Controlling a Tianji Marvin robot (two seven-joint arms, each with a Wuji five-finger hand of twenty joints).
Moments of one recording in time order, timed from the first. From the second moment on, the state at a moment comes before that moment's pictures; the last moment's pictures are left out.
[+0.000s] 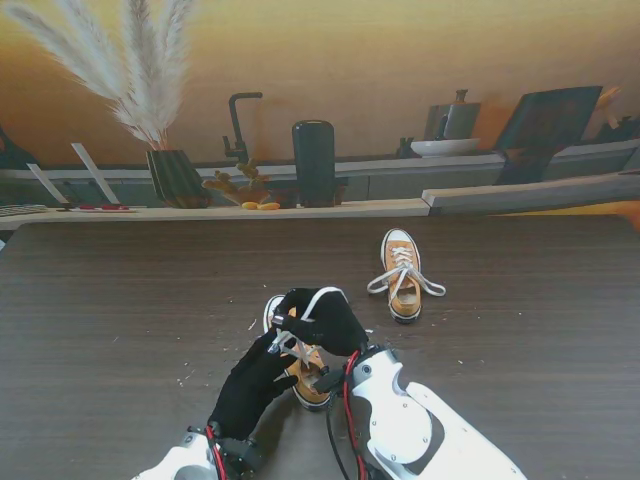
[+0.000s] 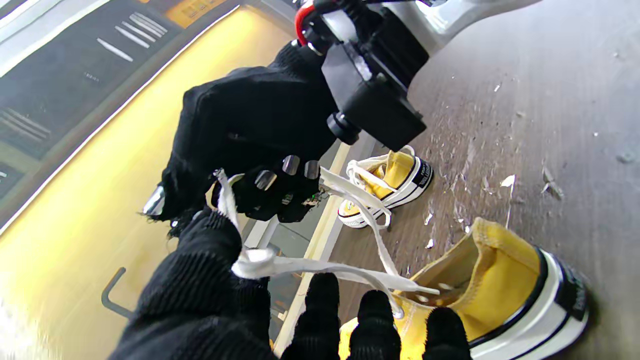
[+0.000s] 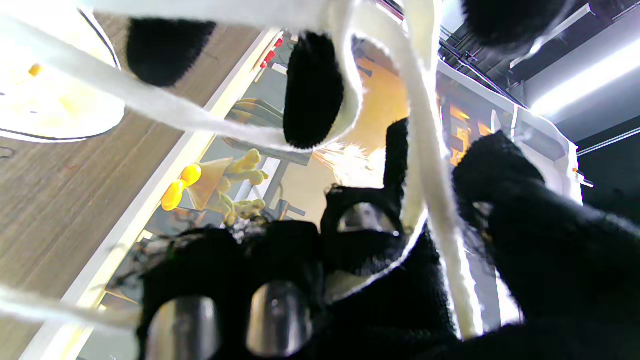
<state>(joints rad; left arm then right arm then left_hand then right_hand) 2.06 -1.19 -1.20 -1.91 -0.65 -0.11 0.04 -1.53 -1.26 0.84 -1.55 -0.27 -0.34 -0.39 0.93 -0.10 0.07 0.10 0.36 -0.10 0.27 0.22 0.25 0.10 0.21 0.46 0.14 0.10 0.09 0.51 -0.08 0.20 0.19 0.72 0.45 -0.64 1.11 -0.30 0.97 -0.08 0.98 0.16 1.39 -0.03 1.25 0.87 1.29 0.08 1.70 0.89 1.17 0.31 1.80 0.88</state>
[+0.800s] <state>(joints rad) 2.10 -1.24 -1.17 -2.04 -0.78 -0.08 0.26 -1.54 -1.25 0.84 -1.55 -0.28 -0.34 -0.38 0.98 -0.27 0.15 0.00 0.40 -0.08 1.07 0.72 0.51 0.04 0.44 0.56 0.25 0.10 0.24 0.53 -0.02 0.20 0.19 0.71 0.45 -0.64 1.11 -0.30 0.97 -0.09 0.98 0.16 1.39 -0.03 1.24 0.87 1.29 0.09 1.69 0.88 1.17 0.32 1.80 0.87</state>
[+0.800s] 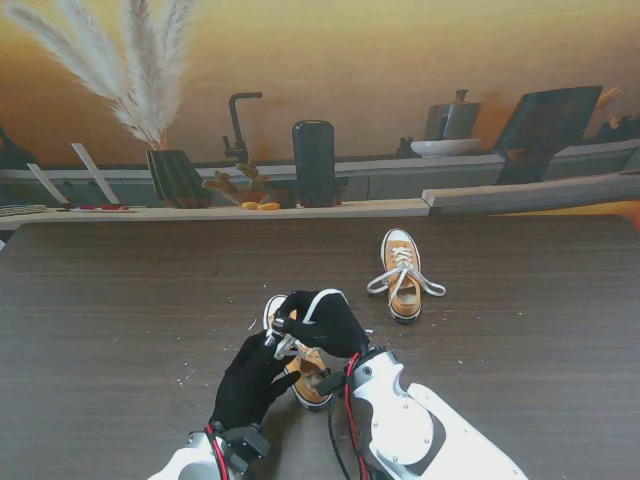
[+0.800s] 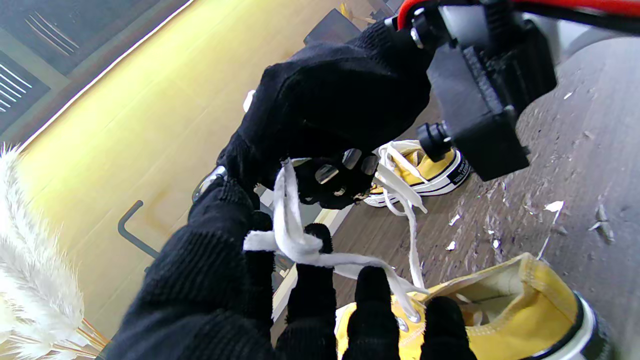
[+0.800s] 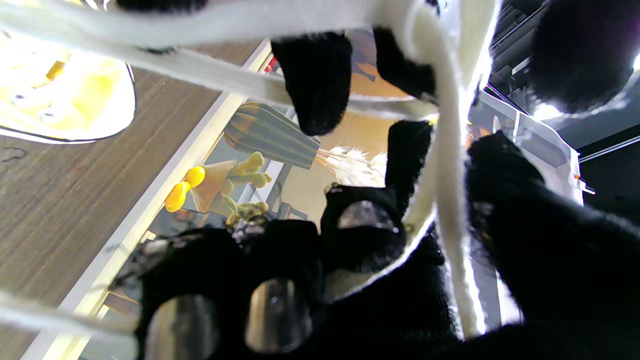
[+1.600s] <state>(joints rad) 2.08 -1.25 -1.18 -2.04 -0.63 -0.09 0.34 -1.54 -1.25 0.86 -1.55 -0.28 -0.36 -0.37 1.07 -0.18 0.19 -0.01 0.40 -0.04 1.10 0.81 0.71 0.06 0.42 0.68 0.36 0.14 0.36 0.53 0.01 0.20 0.21 0.71 0.47 -0.63 1.11 -0.30 0.96 -0.10 0.98 0.16 1.39 -0.01 1.17 0.85 1.29 0.11 1.64 0.84 1.16 0.35 1.81 0.84</state>
